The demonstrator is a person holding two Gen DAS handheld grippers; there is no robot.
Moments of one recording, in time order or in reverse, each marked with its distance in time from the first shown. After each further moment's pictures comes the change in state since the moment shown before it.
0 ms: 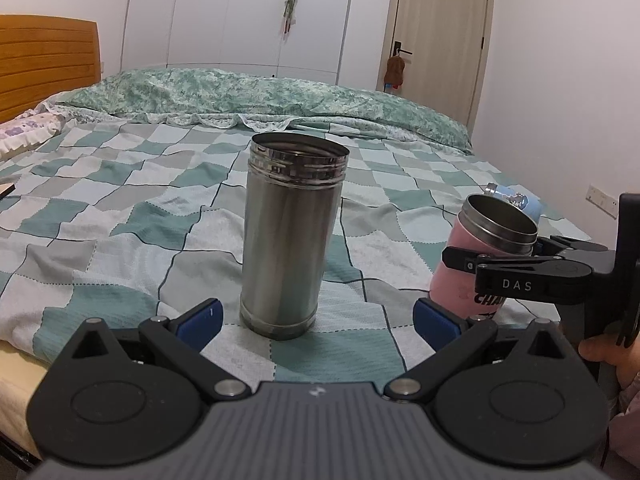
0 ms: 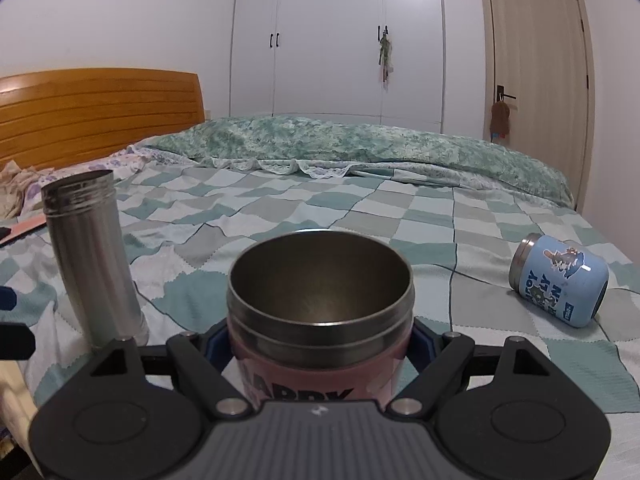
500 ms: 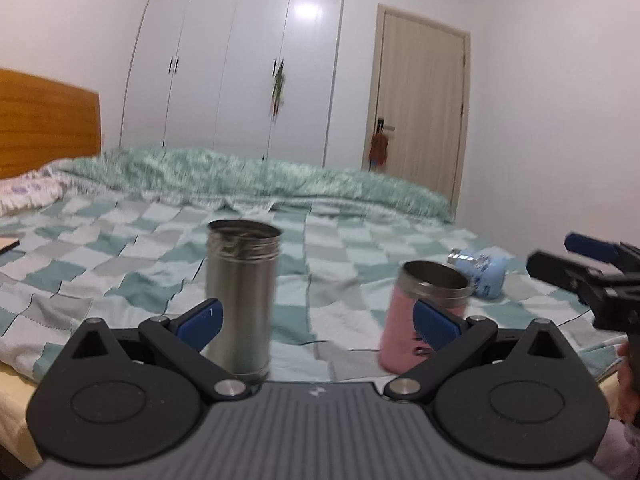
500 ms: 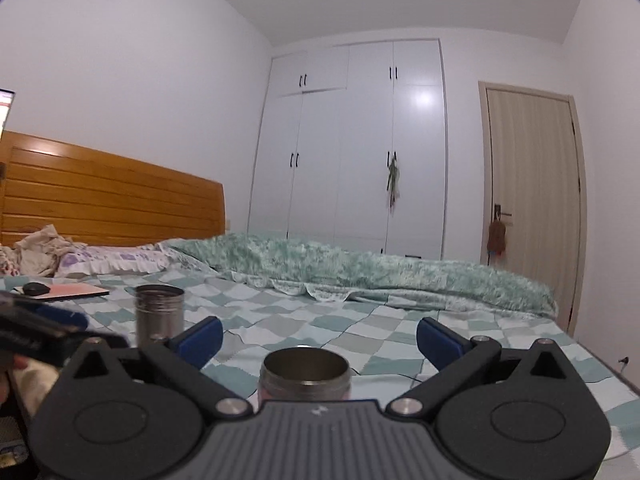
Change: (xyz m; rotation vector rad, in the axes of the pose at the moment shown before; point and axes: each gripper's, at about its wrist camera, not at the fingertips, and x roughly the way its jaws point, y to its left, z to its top) left arm -0.053 -0.050 -0.016 0.027 -0.279 -0.013; right arm -0.143 -0.014 -0.021 -0.080 -0.388 0.028
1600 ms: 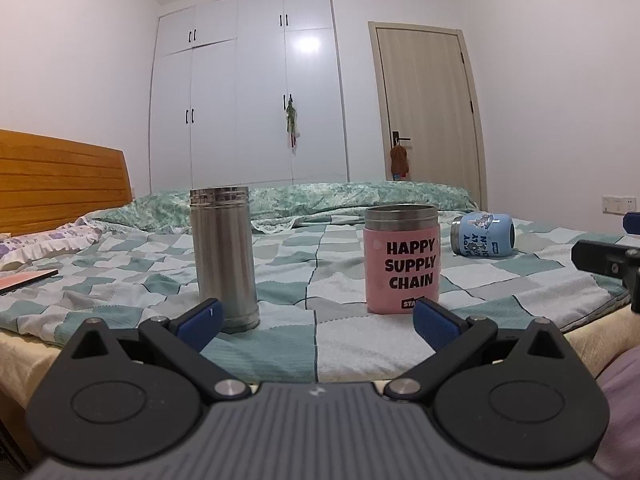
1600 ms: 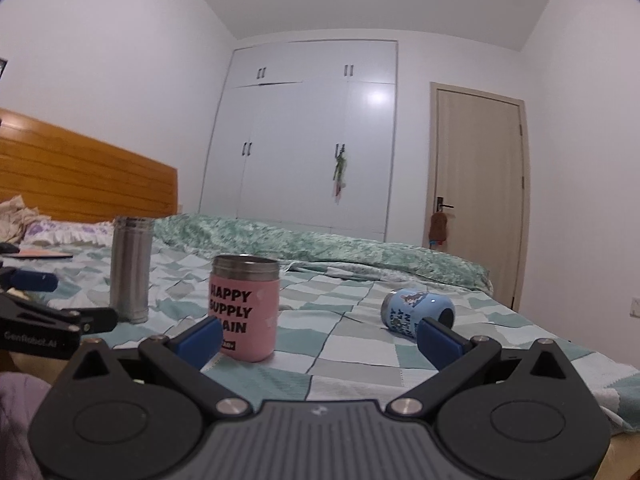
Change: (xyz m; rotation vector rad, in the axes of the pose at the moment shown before) left arm -0.022 -0.065 -0.087 0.159 -0.104 0.150; right arm -0.091 -0.011 -0.079 -0.011 0.011 -0.182
